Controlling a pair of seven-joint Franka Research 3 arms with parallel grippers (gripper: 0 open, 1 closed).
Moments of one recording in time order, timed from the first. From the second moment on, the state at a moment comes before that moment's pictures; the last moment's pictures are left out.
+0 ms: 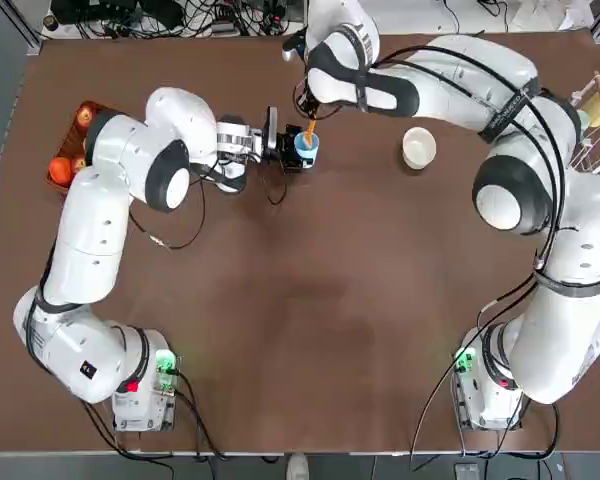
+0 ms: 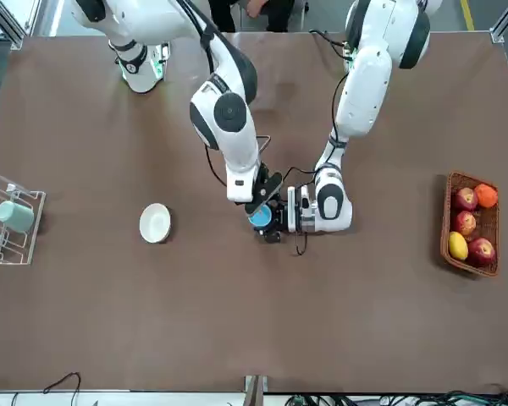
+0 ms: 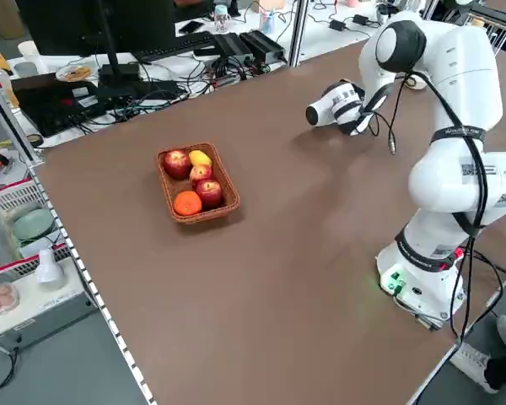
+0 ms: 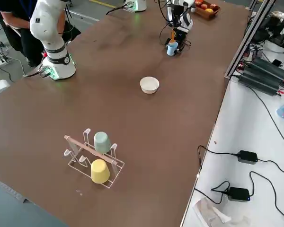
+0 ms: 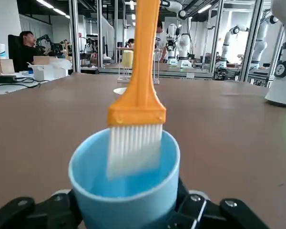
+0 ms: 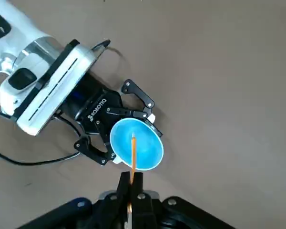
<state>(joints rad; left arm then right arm) -0.57 0.97 0.08 -1.65 -1.94 1.90 2.57 0.62 0.64 0.18 -1.33 -0.05 2.07 0.11</state>
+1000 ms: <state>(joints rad) -0.57 0.97 0.08 -1.65 -1.94 1.90 2.57 0.62 0.66 0.16 -1.33 -0.07 2.10 0.18</state>
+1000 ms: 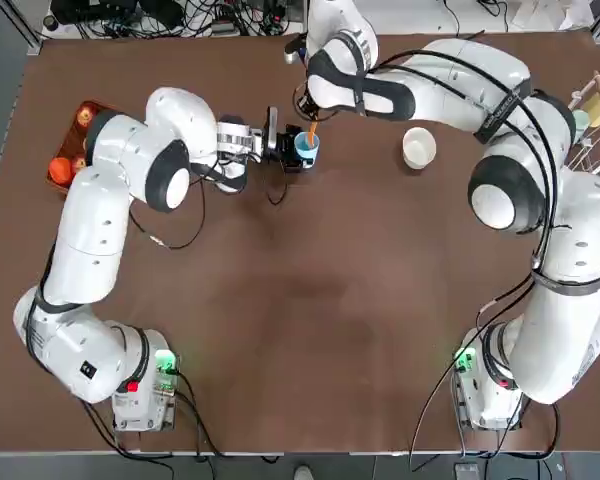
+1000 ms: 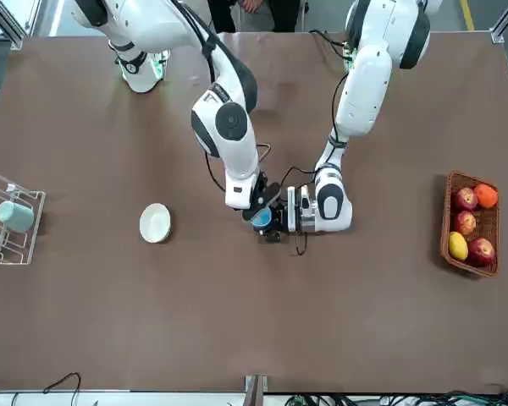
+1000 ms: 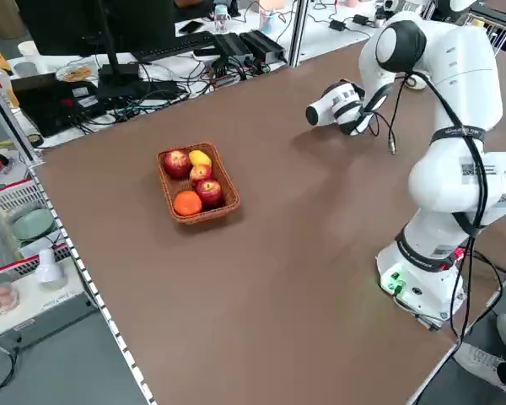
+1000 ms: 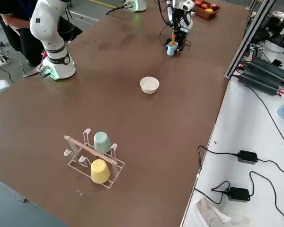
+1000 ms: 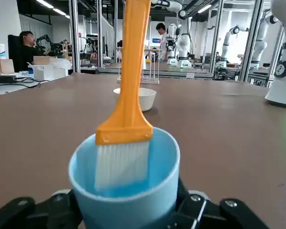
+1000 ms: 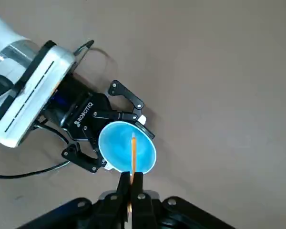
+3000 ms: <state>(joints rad) -0.57 0.97 0.08 -1.65 -1.94 1.90 2.57 0.63 0.68 0.15 -1.33 -0.05 2.14 0.25</state>
